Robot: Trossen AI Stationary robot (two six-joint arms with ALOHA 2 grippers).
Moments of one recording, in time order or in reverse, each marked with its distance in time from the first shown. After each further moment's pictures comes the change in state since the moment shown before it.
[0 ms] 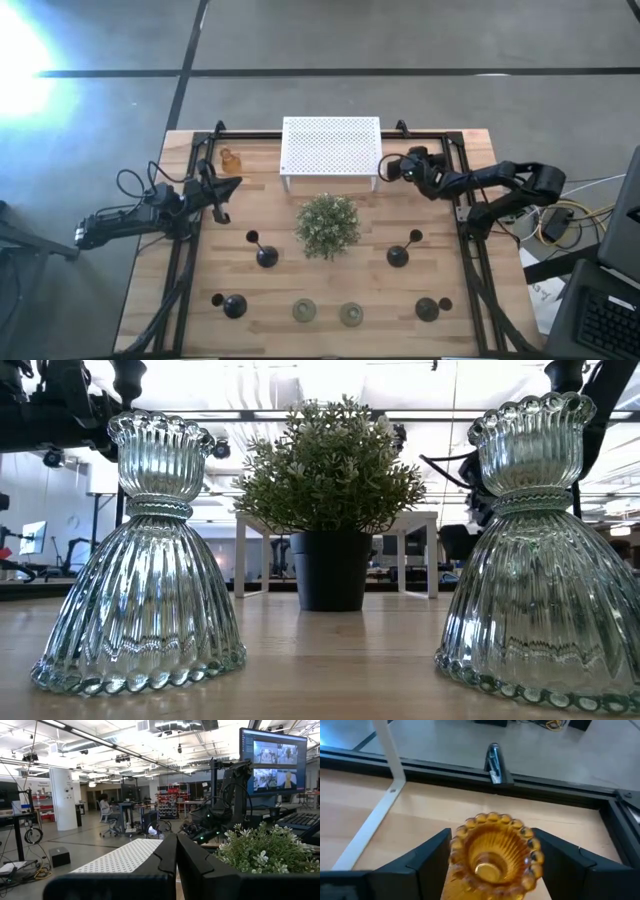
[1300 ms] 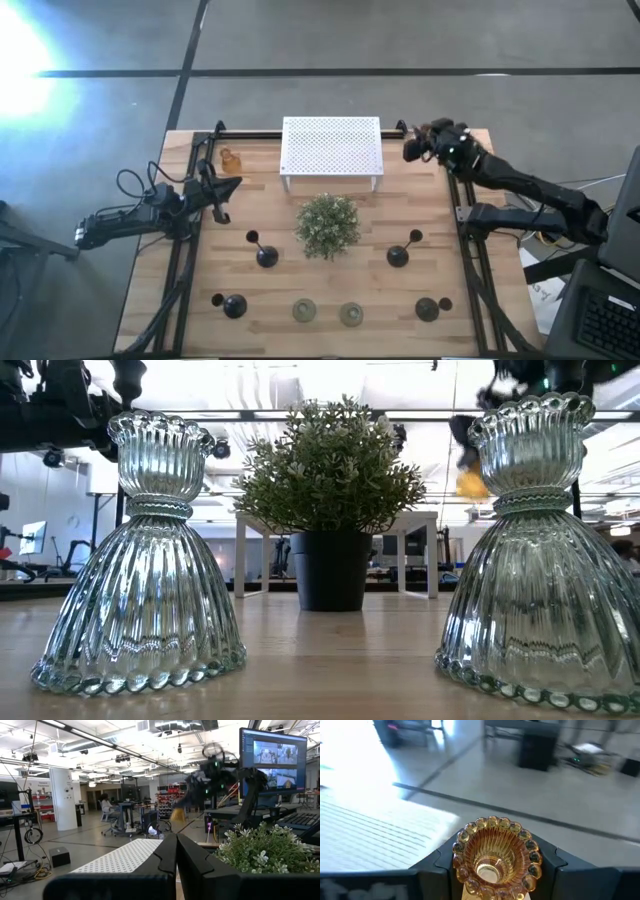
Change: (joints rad) left arm 0.000 0.000 0.000 0.000 0.000 0.000; right arm -0.005 -0.559 0.359 -0.583 -0.208 -0.241
